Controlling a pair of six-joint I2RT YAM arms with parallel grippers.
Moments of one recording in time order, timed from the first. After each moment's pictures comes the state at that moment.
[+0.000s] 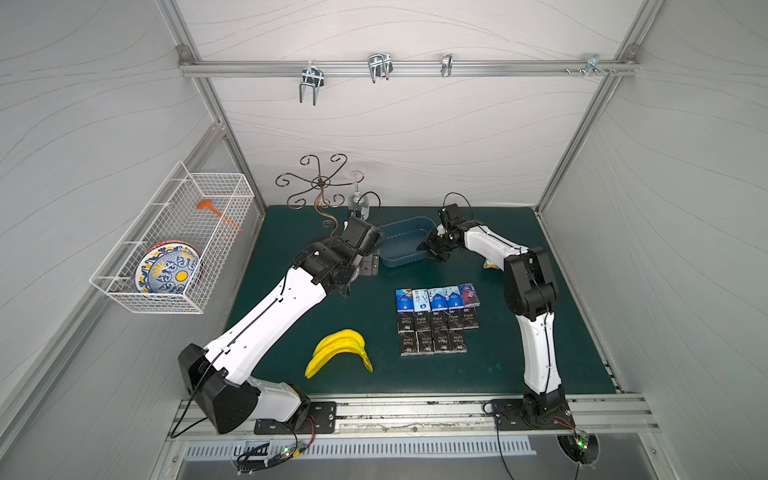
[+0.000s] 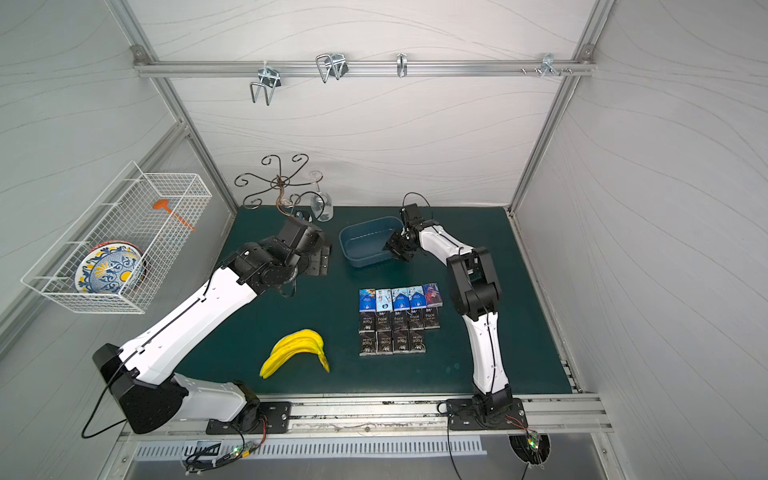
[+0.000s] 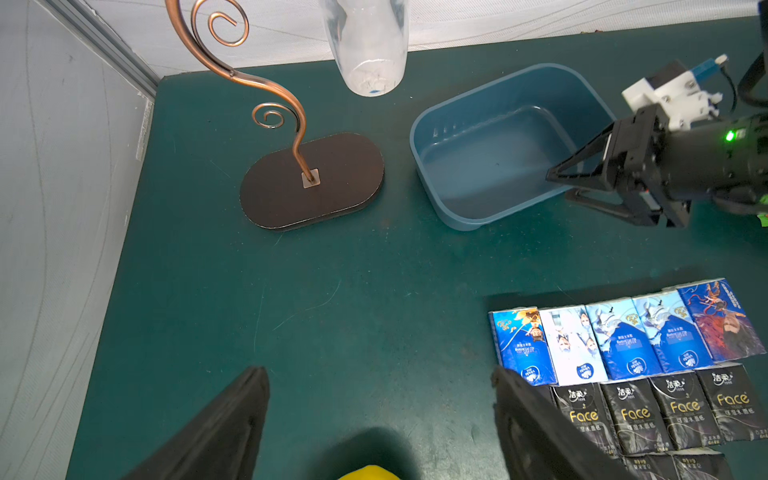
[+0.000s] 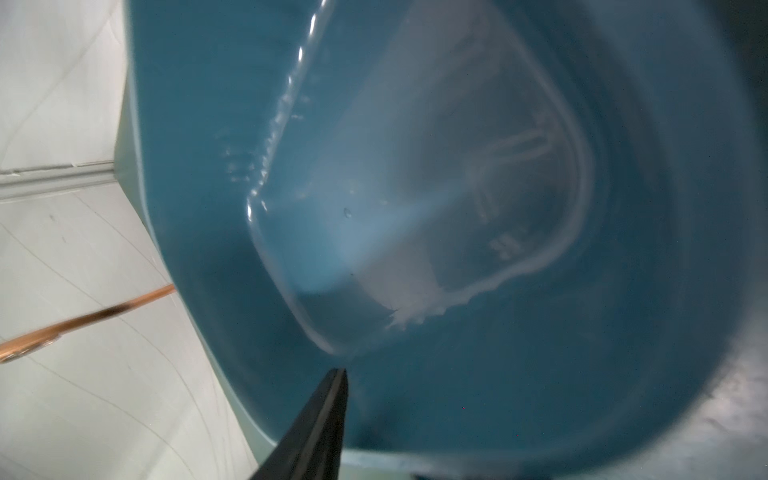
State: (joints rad) left arm -0.64 1.38 1.46 -1.00 -0.48 -0.42; right arm 0.42 2.24 1.83 -0.62 -0.41 0.85
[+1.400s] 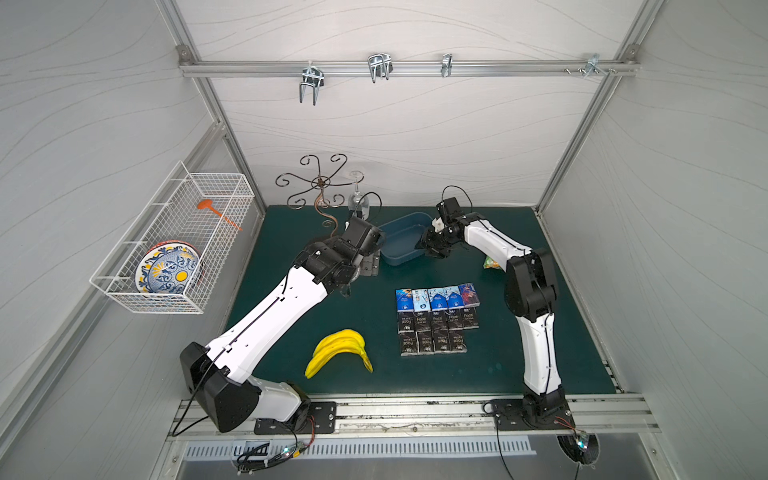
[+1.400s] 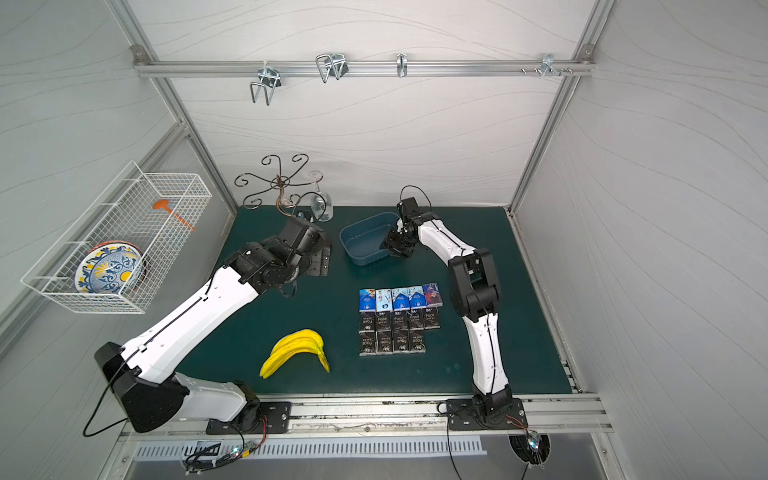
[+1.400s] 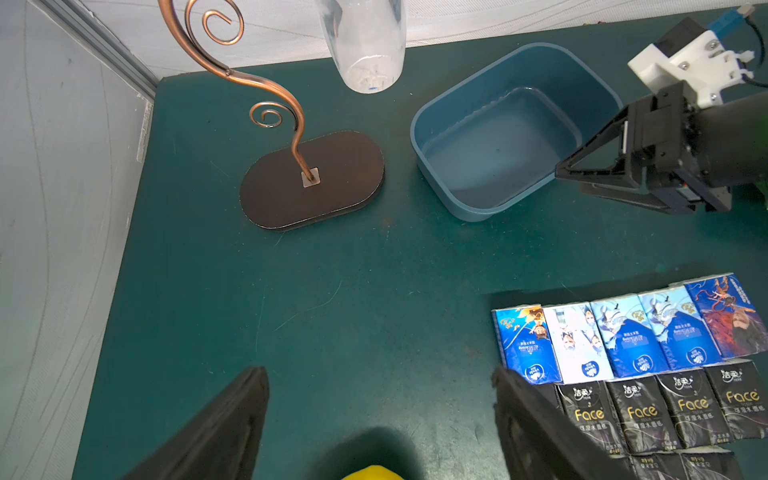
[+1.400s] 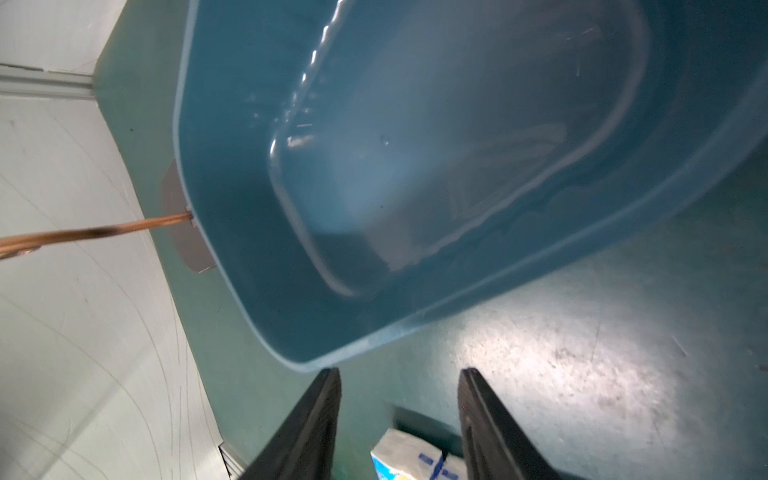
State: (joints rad) left arm -0.64 1.38 1.46 -1.00 -0.48 -0.40; right arm 0.44 2.24 1.90 -0.72 -0.42 0.71
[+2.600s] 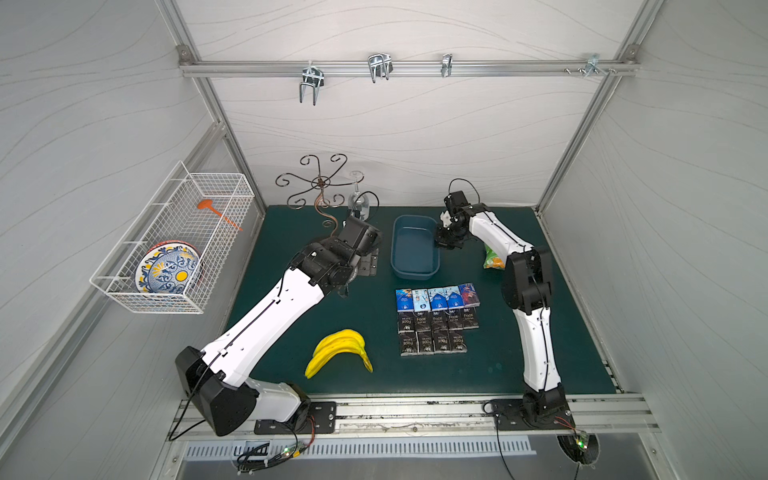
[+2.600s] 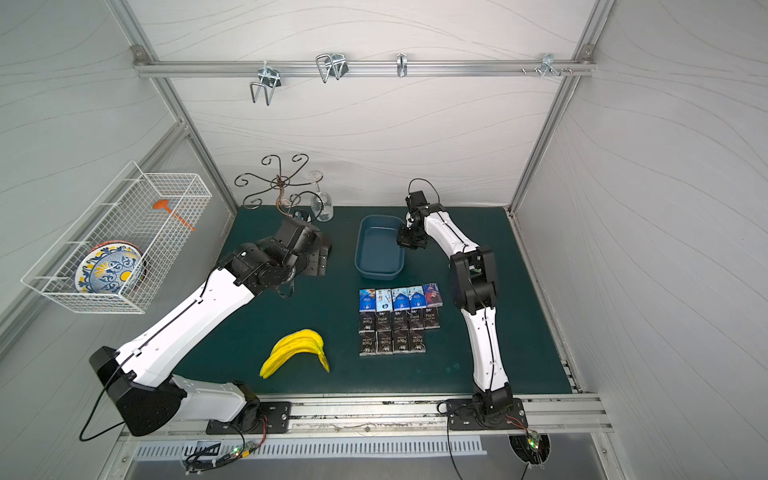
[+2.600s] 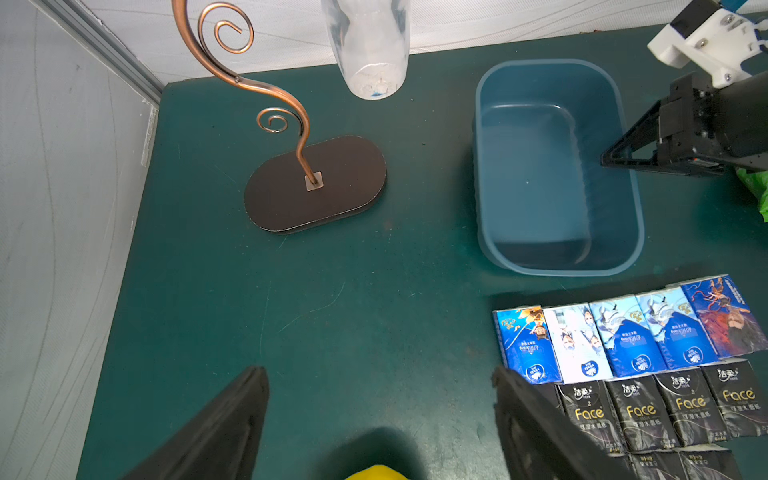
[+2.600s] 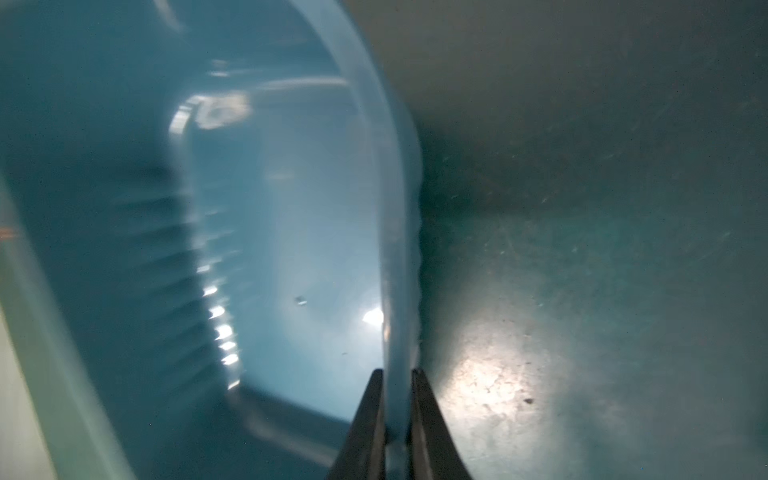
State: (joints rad) left arm -0.63 1.36 1.46 -1.00 -0.48 -0.39; right arm 0.38 2.32 2.08 -0.92 -0.24 0.39
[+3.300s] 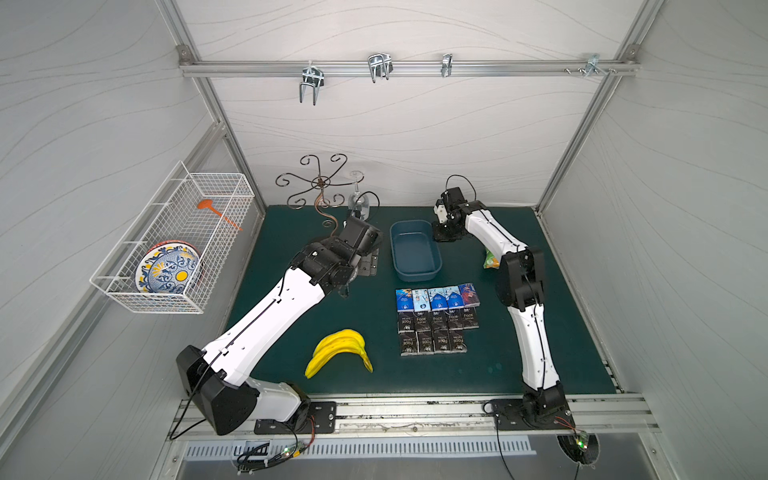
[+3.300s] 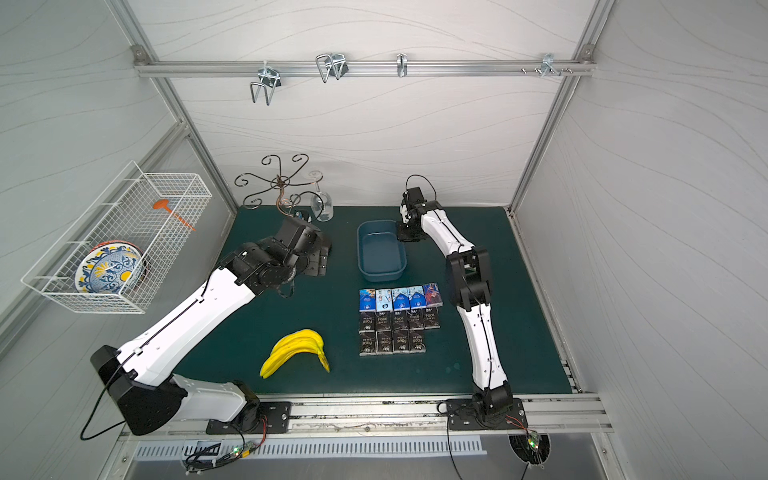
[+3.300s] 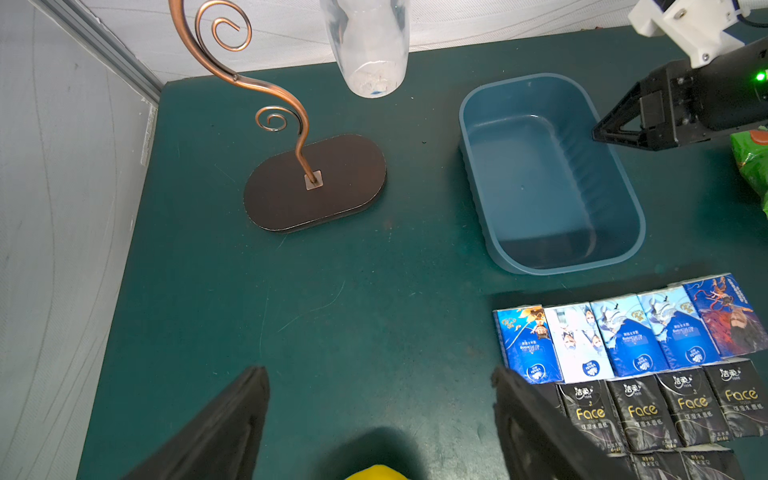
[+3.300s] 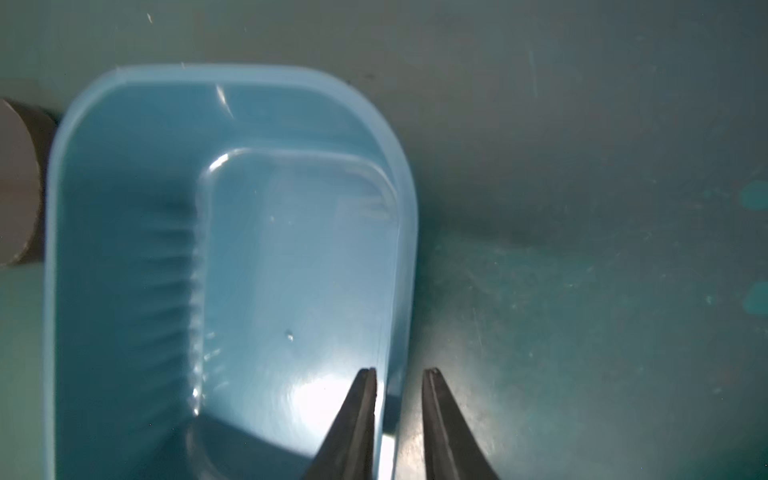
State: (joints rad) left arm -0.63 1.37 1.46 -1.00 -0.48 -0.39; right arm 0.37 2.40 2.19 -0.88 -0.17 0.17
